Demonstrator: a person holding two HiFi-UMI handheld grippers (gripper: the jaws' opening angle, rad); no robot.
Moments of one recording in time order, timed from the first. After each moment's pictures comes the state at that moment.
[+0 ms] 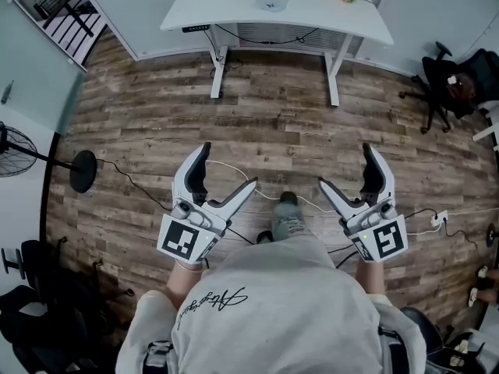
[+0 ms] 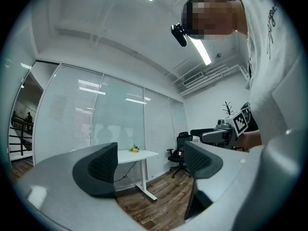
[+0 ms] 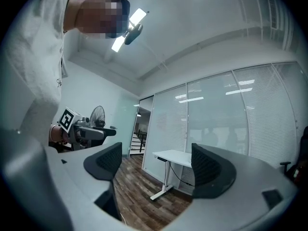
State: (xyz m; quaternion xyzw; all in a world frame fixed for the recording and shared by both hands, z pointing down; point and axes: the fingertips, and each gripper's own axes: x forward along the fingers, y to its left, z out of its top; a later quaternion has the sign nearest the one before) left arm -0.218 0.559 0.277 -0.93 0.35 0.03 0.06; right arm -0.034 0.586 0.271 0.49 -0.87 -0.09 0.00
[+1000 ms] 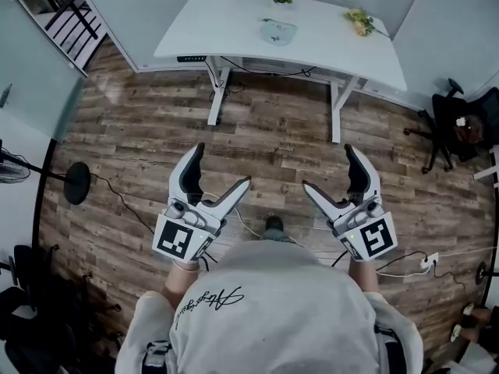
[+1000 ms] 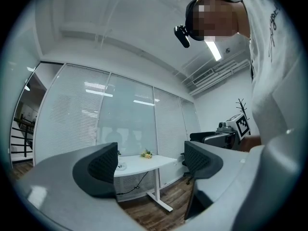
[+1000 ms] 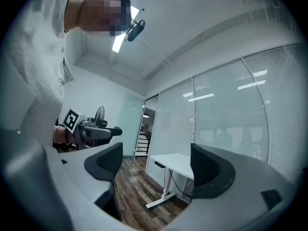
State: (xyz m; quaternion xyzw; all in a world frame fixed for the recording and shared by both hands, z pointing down) left arm -0.169 0.365 0.266 -0.92 0.39 0.05 0.07; right arm -0.002 0.380 0.266 0.43 -0.90 -0.10 0.00
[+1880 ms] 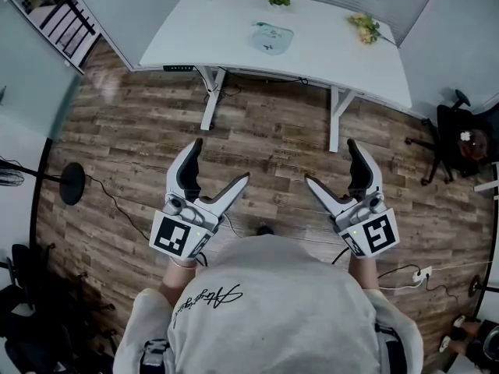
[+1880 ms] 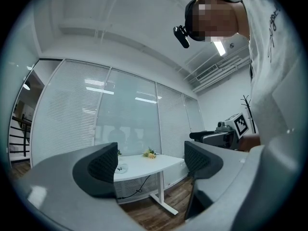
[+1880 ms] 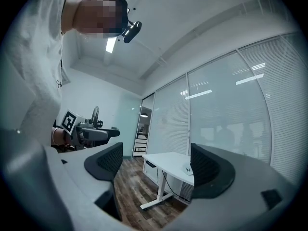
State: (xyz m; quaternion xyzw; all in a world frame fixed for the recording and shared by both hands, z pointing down) left arm -0.117 0.263 0.273 -0.91 0.40 0.05 0.07; right arm 0.056 0.270 0.272 0.42 -0.90 -0.08 -0.01
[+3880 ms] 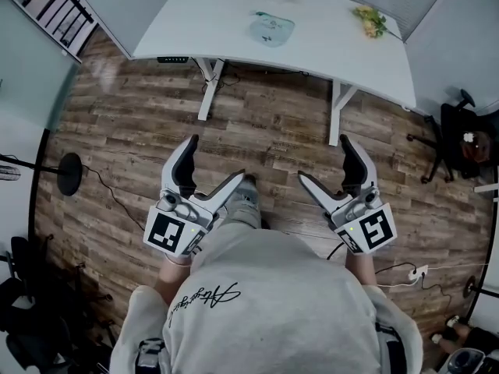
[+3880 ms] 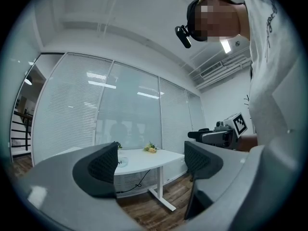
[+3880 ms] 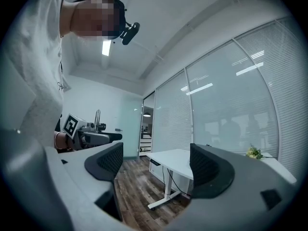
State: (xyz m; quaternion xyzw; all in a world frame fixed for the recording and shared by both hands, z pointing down) left arm -0.108 0.238 0.291 -0.91 0.41 0.03 0.04; right arm 0.060 0.242 0.287 0.40 -0.92 -0.04 -0.02
